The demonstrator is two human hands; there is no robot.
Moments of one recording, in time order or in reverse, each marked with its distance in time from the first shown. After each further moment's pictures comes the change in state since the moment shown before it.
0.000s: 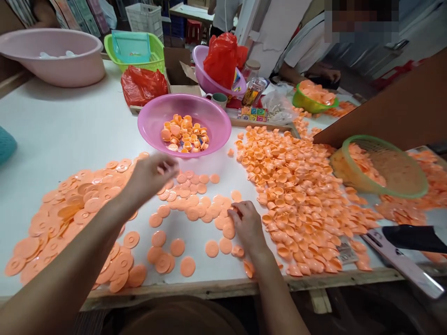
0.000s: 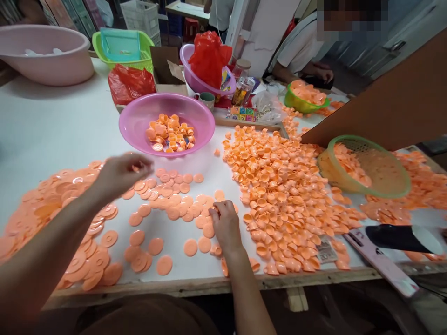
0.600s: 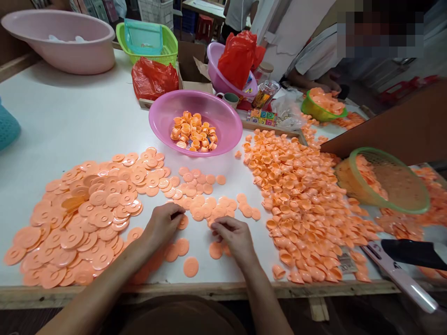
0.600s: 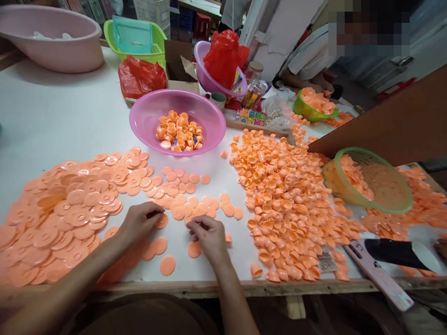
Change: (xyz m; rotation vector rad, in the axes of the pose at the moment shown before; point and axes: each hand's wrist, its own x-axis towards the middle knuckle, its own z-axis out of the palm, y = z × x) left_hand -0.101 -0.063 0.055 0.012 -0.157 -0.180; right_hand -0.027 -0.061 0.020 0.698 -0.289 0.393
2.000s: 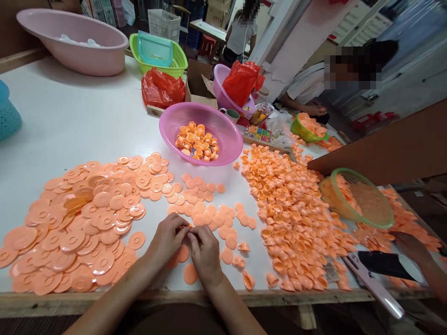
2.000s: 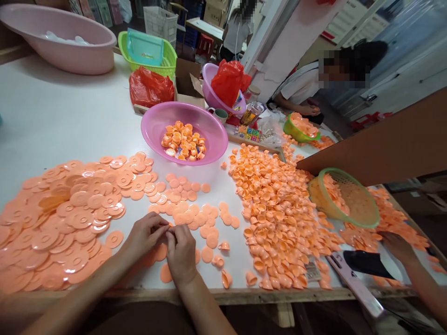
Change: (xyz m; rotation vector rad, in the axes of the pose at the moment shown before) left_hand -0.012 -0.011 0.017 -0.094 0.006 0.052; right_hand -0.015 0.026 0.073 -0.493 0.066 -0.454
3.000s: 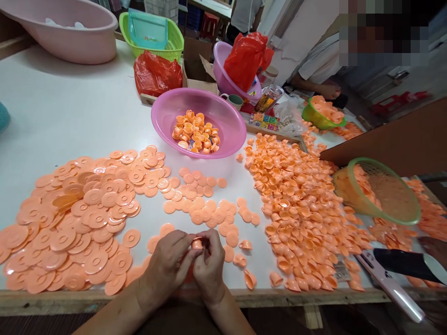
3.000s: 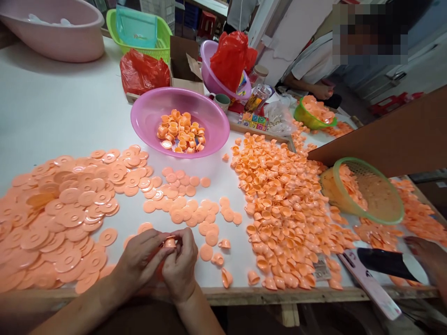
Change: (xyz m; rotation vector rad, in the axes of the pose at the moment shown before) left_hand -0.042 0.025 0.016 0.019 0.047 0.360; right_hand -0.022 0.001 -0.008 0.244 0.157 0.051
